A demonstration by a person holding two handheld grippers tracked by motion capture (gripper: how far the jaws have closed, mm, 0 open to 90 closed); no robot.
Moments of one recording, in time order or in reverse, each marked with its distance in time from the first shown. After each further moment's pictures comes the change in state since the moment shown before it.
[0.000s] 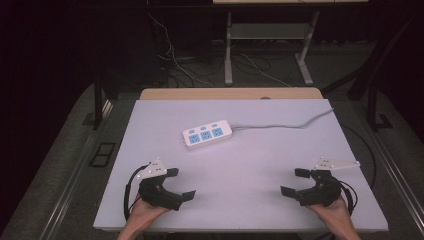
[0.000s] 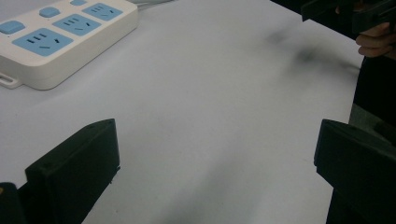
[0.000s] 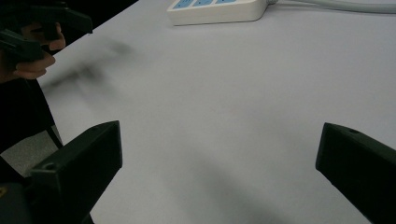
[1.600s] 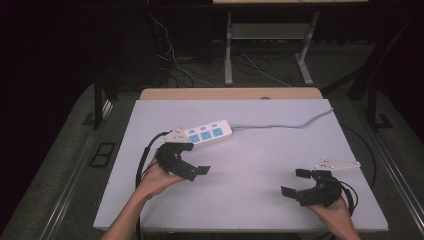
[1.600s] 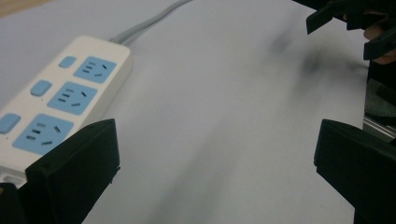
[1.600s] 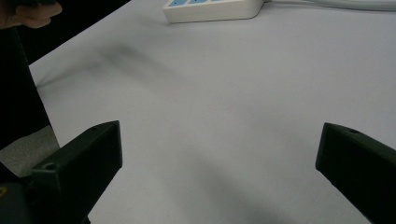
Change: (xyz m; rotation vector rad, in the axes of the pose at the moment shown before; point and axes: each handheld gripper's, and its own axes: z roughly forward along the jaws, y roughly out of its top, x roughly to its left) left arm 0.013 0.087 0.035 0.128 -0.036 0.118; right arm 0.000 -0.001 -0.001 0.005 -0.017 0.000
